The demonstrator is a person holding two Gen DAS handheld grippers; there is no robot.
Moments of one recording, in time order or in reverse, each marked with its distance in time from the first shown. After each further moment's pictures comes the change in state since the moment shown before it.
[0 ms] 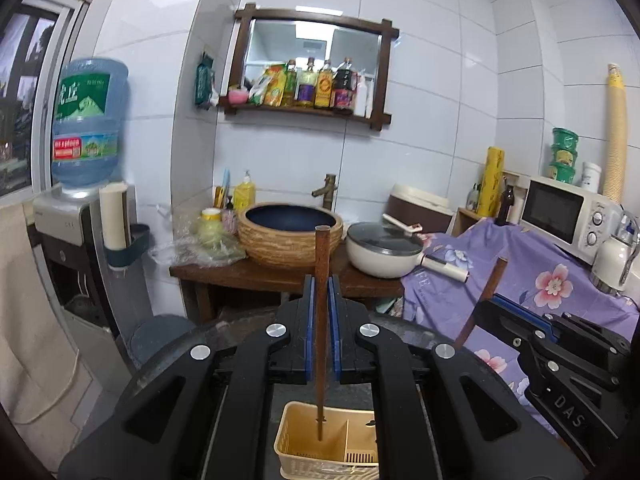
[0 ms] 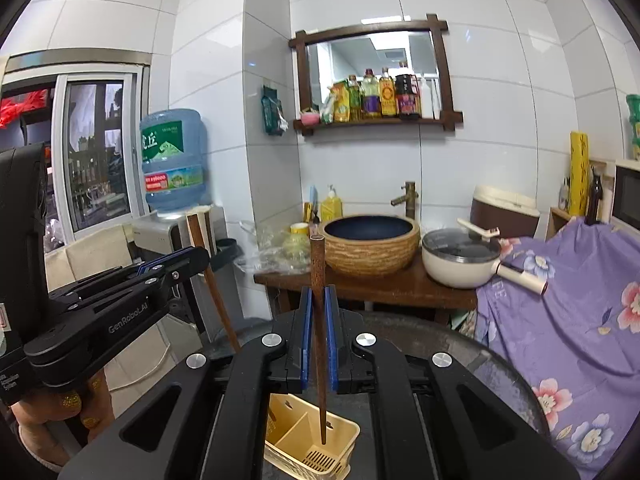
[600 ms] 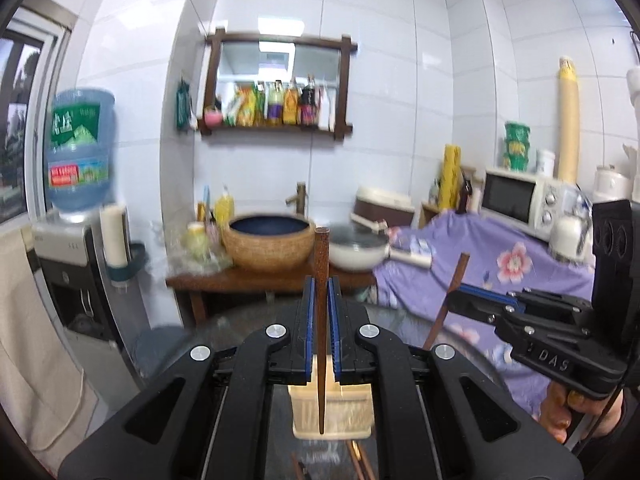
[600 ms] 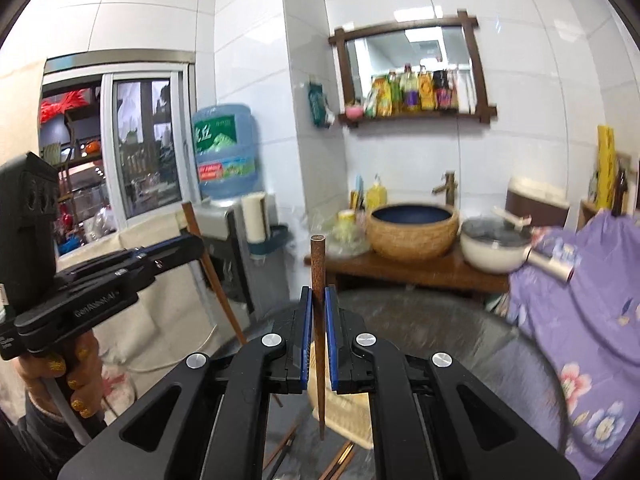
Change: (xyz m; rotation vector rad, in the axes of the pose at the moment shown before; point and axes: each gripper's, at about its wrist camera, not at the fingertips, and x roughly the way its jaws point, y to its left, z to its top) left arm -0.120 0.008 0.000 0.093 -0.060 -0.103; right arm -0.074 0.034 -0.002 -0.015 0.016 0.153
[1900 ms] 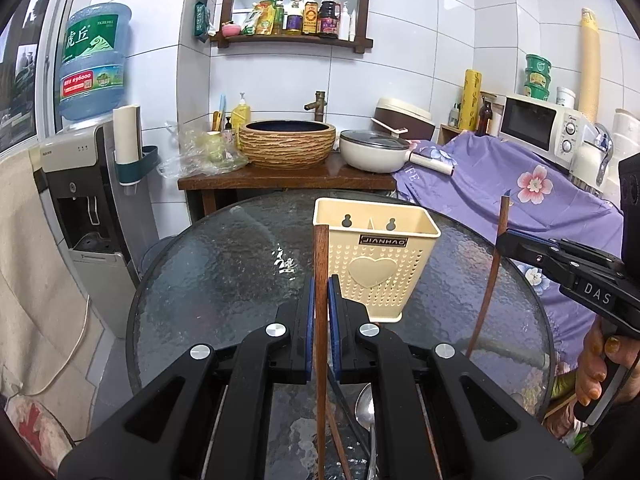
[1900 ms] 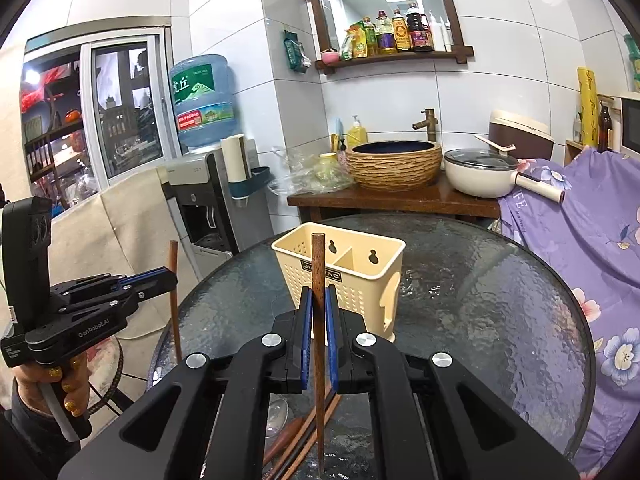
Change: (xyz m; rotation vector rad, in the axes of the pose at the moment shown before) left arm 0.005 0.024 -0.167 -0.024 0.265 0.032; right arm 0.010 -0.007 -0.129 0.070 0.140 -0.037
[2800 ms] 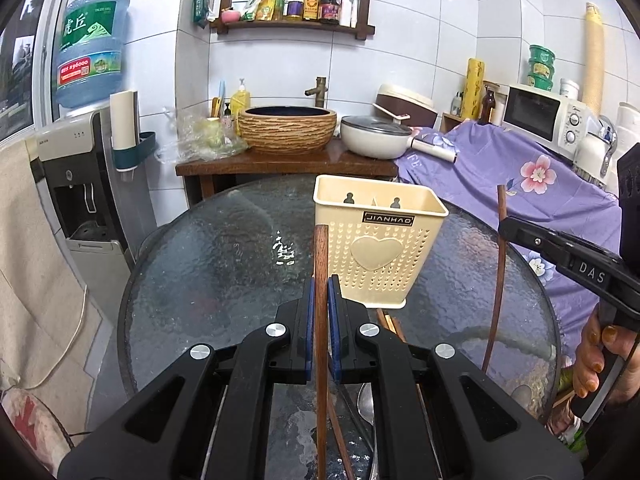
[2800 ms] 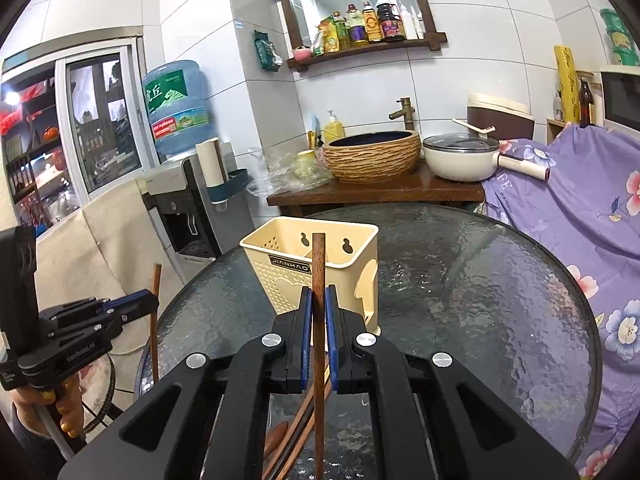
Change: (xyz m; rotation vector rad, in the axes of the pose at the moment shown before) left arm 0.015 0.002 -0.013 -0.010 0.039 0.000; right arm 0.014 -0.019 -0.011 0.073 0.000 -0.052
